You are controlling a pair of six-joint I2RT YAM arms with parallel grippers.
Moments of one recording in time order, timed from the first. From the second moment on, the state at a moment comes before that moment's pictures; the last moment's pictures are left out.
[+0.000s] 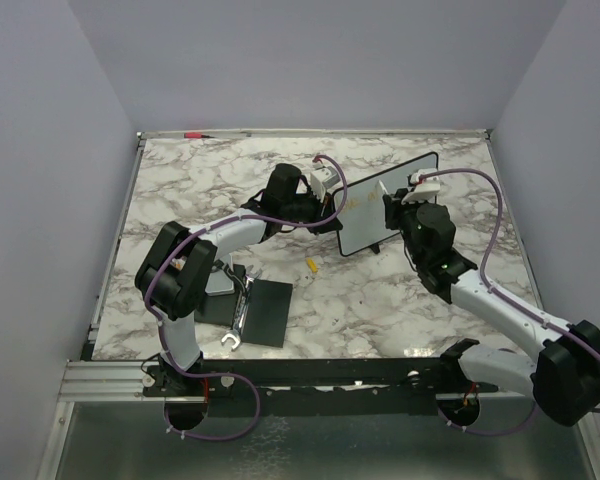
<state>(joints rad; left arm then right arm) -0.58 1.84 1.19 0.17 0.69 -0.09 0.52 1.11 0.64 0.38 0.35 0.10</state>
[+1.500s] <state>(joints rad) -0.58 1.84 1.19 0.17 0.69 -0.09 0.52 1.09 0.56 0.36 0.38 0.16</state>
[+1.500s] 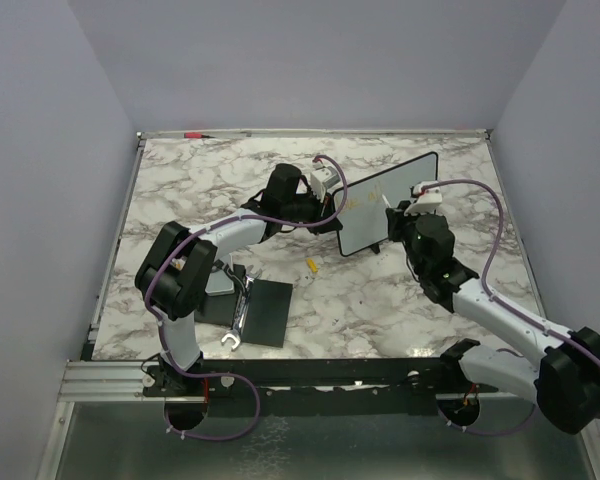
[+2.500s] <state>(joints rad) -0.58 1.84 1.22 0.09 0.70 -0.06 0.07 0.96 0.57 0.29 -0.17 0.24</state>
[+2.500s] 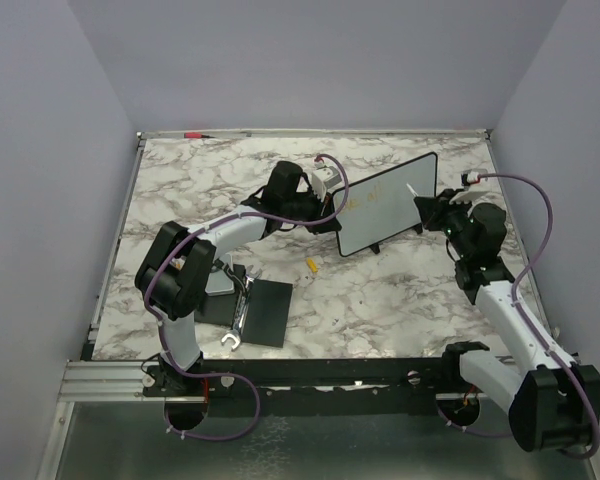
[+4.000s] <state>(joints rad) -0.56 1.85 1.26 0.01 0.74 -0.01 0.07 1.16 0.57 0.43 -0.36 0.22</state>
